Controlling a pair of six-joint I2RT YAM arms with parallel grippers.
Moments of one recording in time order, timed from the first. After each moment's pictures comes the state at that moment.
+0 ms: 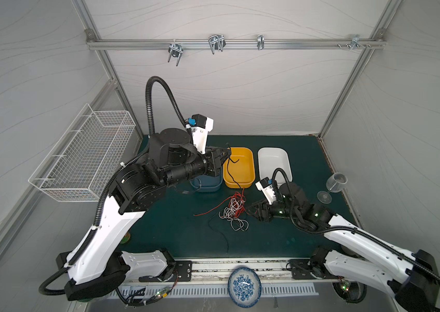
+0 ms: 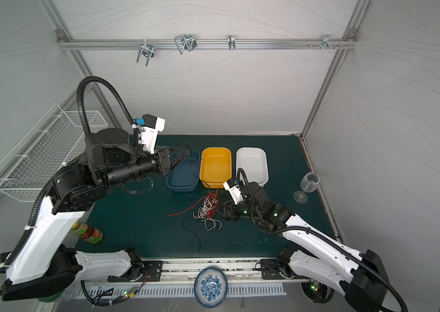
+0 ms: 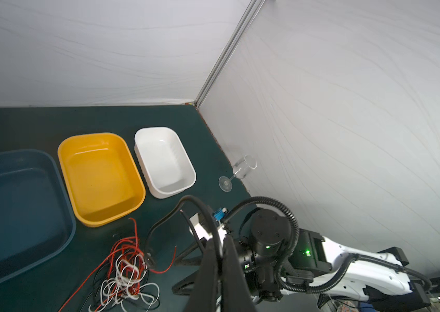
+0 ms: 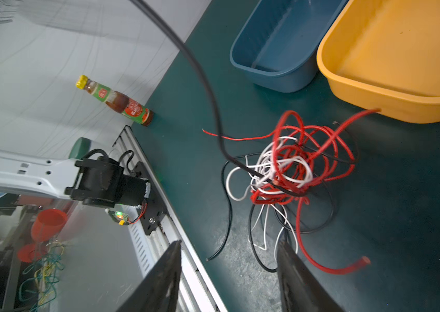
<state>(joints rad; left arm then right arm) -0.81 1.20 1.87 -0.96 0.04 -0.56 0.84 0.96 0.65 -0.27 -0.37 0.44</state>
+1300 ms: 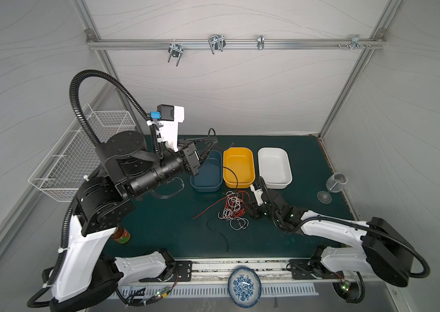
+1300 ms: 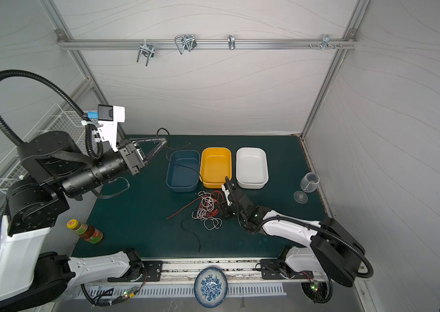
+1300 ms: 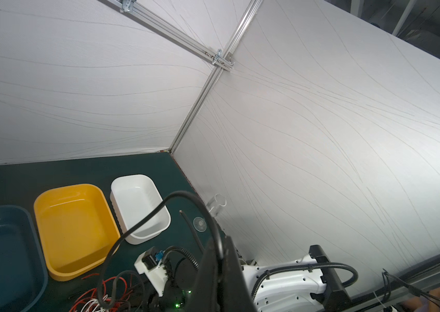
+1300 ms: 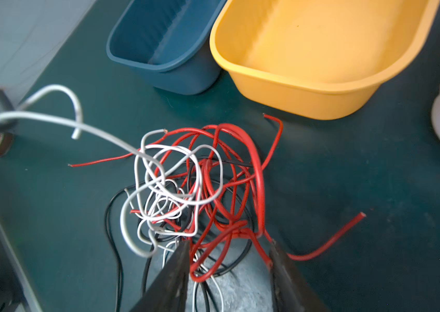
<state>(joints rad) -0.81 1.12 1.96 -0.90 0.03 -0.55 0.90 1.22 0.52 0.05 0.01 0.44</state>
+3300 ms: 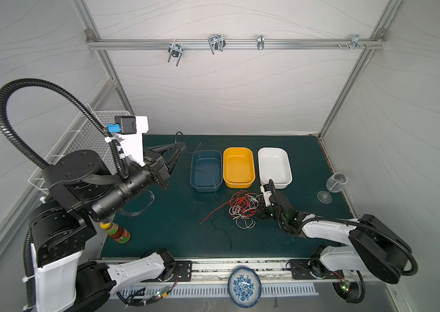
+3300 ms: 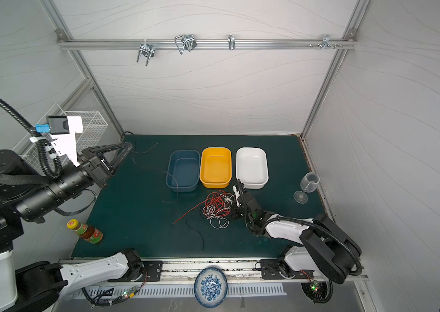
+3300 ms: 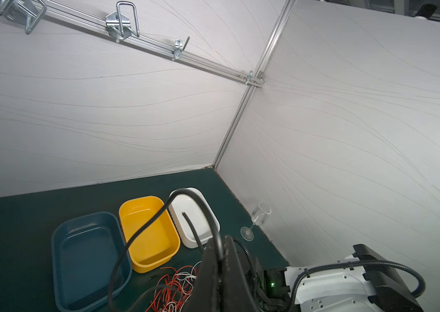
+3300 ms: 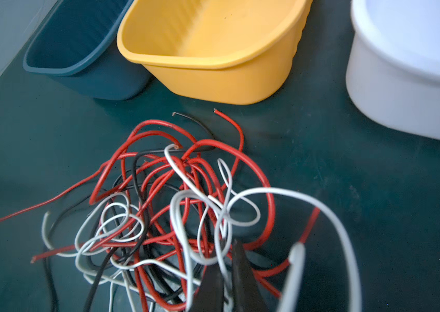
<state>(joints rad) -0.81 1.03 2.03 -1.07 -0.15 -0.39 0.78 1.30 0.36 0.29 0.03 0.44</state>
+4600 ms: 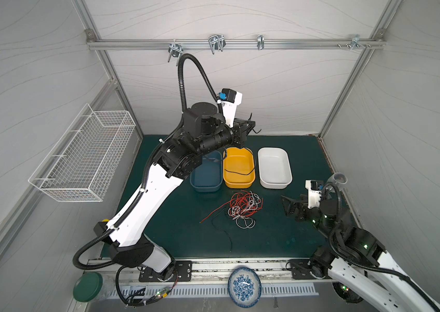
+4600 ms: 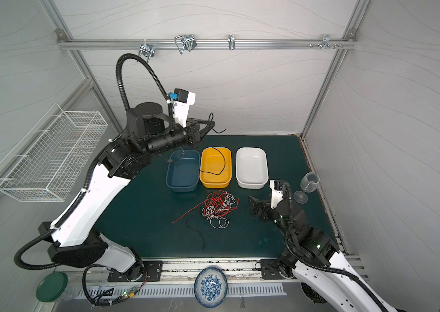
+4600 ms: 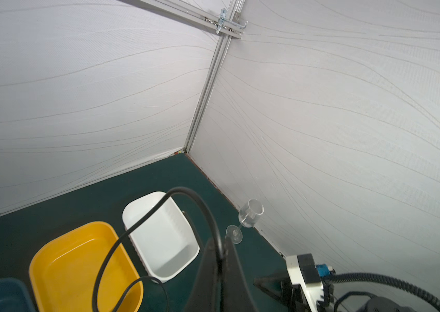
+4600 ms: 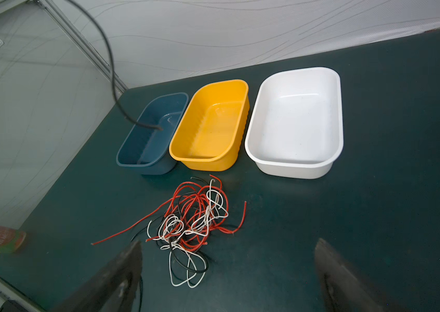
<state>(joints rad) -0.73 1.54 2.03 -0.63 0.20 -0.36 0.77 0.41 0.65 -0.68 0.25 0.50</state>
